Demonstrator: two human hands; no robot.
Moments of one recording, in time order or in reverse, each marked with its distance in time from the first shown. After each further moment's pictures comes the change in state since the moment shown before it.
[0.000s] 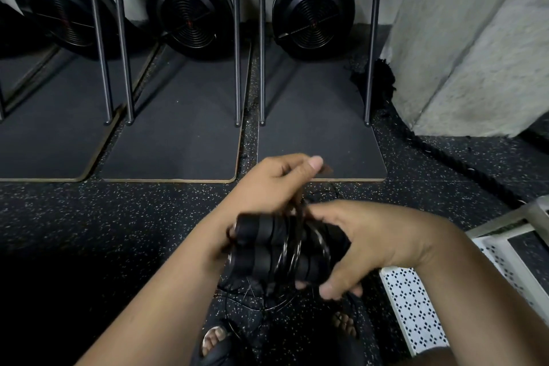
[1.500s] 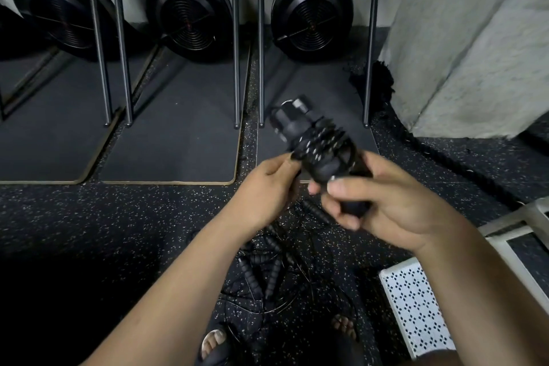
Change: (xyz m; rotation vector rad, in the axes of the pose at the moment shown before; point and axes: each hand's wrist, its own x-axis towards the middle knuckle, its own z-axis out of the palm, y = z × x) left_hand 0.009 -0.011 0.003 -0.122 0.171 -0.195; right_hand -0.001 -0.003 -0.014 0.416 0.419 -0.392
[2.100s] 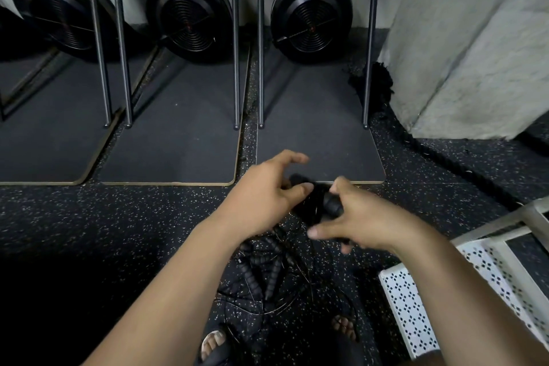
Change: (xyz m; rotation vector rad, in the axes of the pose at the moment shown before) left_hand 0.000 0.001 -0.008 0.438 0.023 0.144; right_hand 0.015 0.035 -0.012 -0.888 0.276 0.479
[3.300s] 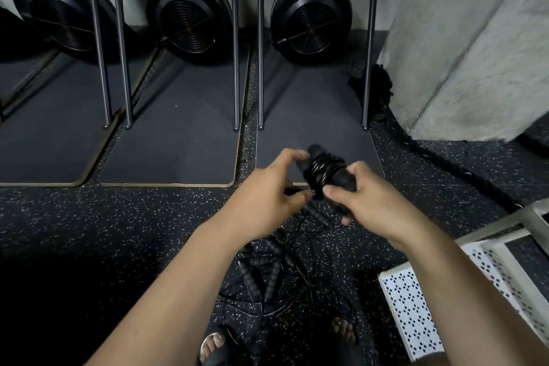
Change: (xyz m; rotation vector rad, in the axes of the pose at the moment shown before) left_hand -0.002 0.007 0.001 0.071 -0.056 0.016; right_hand 0.008 0.007 -0.010 0.118 0.304 -0.047
